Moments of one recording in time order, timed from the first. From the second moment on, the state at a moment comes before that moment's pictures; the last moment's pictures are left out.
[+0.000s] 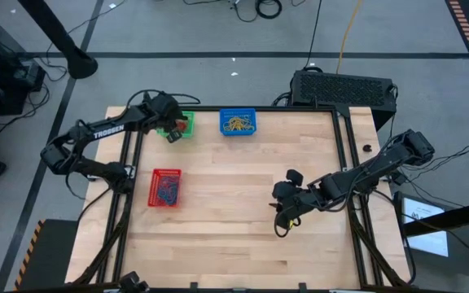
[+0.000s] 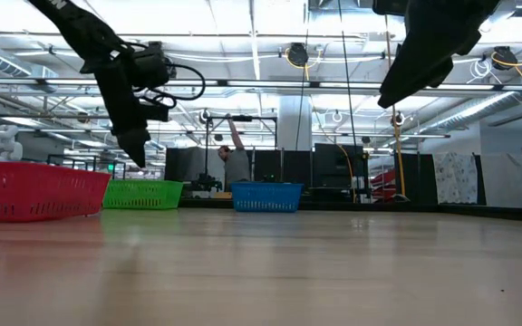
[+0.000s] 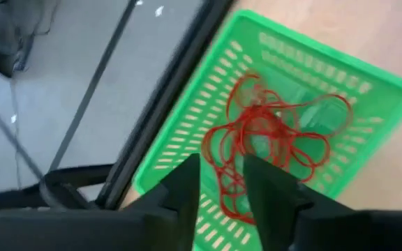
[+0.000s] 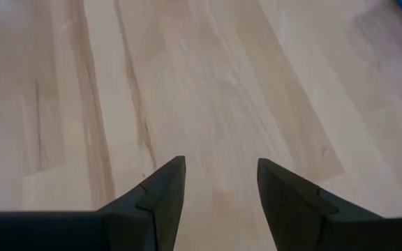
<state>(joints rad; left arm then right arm) 0.81 1.31 0.79 -0.48 -0.25 0.41 0.42 1.40 0.97 -0.55 0.40 0.65</state>
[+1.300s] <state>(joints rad) 0.36 0.61 0.31 0.20 0.40 -0.18 0.24 0.80 0.75 -0.44 0.48 0.36</state>
